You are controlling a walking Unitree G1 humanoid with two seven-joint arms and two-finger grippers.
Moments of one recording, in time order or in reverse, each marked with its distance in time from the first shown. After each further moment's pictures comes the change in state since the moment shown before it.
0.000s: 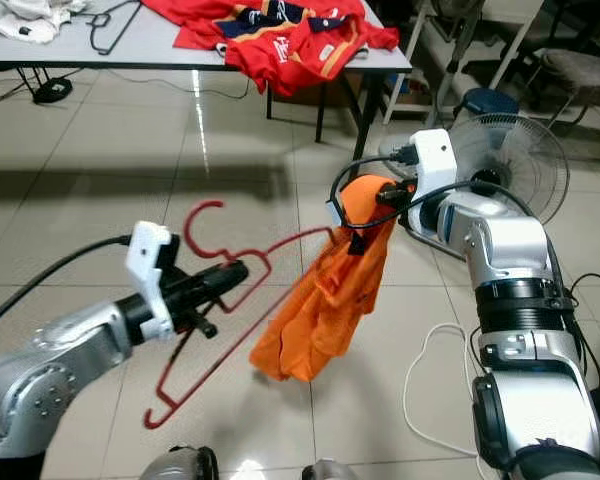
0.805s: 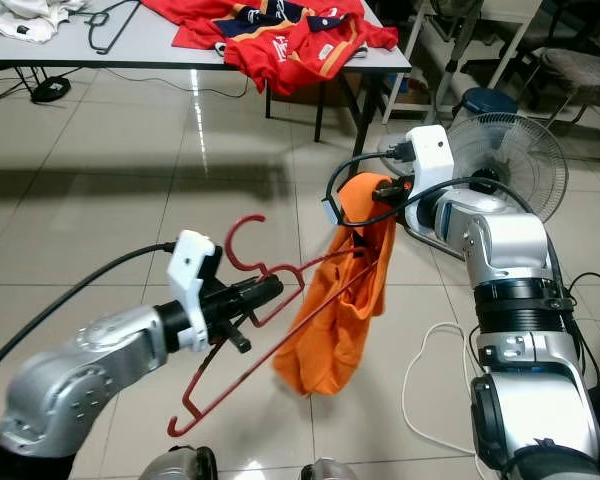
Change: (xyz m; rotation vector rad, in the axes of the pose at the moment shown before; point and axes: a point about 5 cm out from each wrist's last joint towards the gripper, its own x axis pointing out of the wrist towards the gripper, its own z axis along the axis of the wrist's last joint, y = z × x) left arm 0.032 -0.024 -0.009 0.014 0.055 -0.054; right arm -0.003 0.009 0.007 -0.014 -0.010 0.023
